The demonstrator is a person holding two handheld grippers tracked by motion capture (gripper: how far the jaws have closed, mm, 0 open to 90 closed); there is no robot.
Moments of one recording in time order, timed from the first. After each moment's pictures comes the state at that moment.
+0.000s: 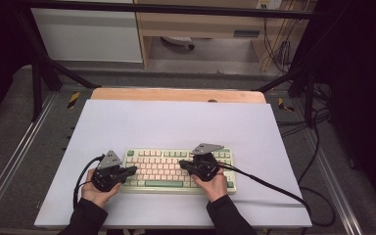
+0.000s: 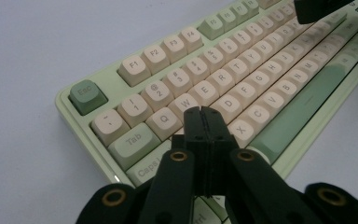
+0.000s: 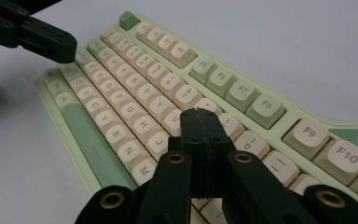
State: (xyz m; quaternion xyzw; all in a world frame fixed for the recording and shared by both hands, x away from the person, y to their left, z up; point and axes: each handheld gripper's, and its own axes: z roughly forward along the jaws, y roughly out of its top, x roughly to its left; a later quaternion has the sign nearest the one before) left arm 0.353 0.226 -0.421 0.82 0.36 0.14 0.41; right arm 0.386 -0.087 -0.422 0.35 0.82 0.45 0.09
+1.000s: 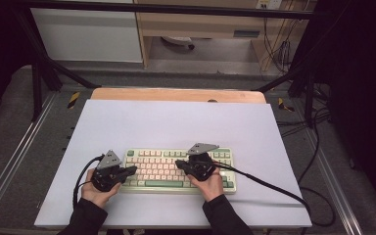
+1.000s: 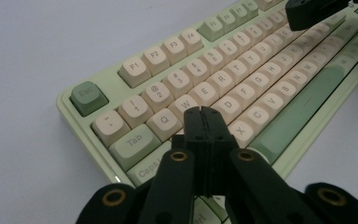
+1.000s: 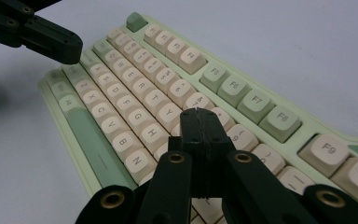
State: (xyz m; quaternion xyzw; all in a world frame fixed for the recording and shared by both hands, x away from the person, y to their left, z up) left arm 0.352 0.226 -0.419 0.82 0.36 0.14 0.42; right arm 0.386 -0.078 -0.420 0.34 0.82 0.45 0.09
